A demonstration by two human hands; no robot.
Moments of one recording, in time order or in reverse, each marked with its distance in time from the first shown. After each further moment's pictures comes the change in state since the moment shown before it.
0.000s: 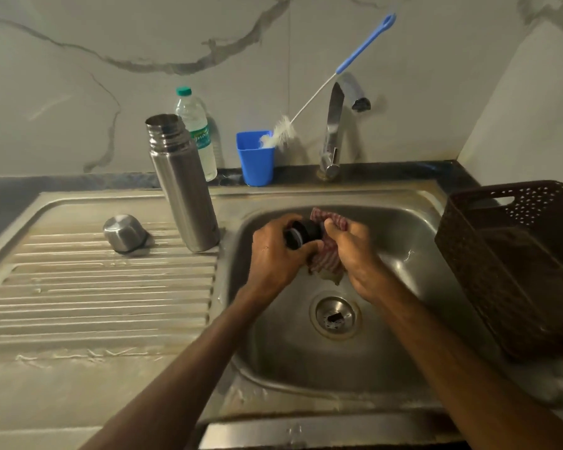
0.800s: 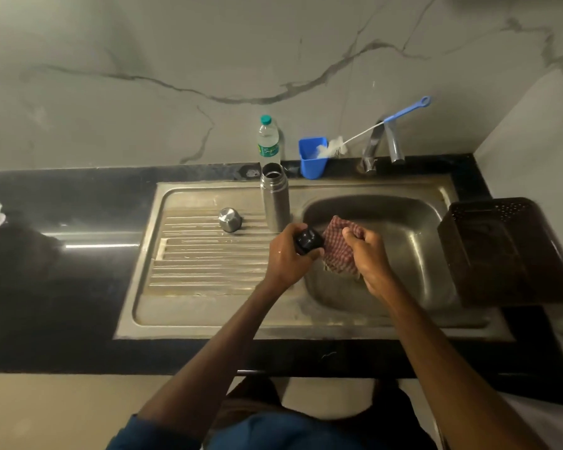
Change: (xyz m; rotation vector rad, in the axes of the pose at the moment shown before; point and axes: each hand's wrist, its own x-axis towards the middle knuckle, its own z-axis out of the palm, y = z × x) left_hand -0.042 0.084 -0.191 -0.037 -0.178 -0.328; right_hand -0.122 -0.127 0.070 -0.148 0.081 0.249
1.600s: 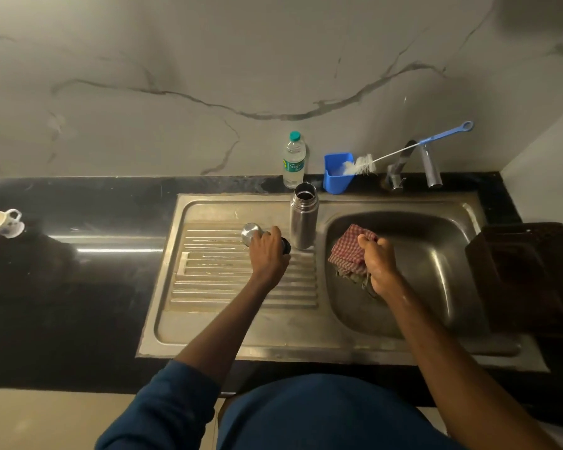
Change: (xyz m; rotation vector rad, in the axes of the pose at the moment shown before) left_hand 0.081 -0.094 -0.048 0.697 -0.051 -0.135; right_hand 0.056 0.000 0.053 0.096 0.126 0.215
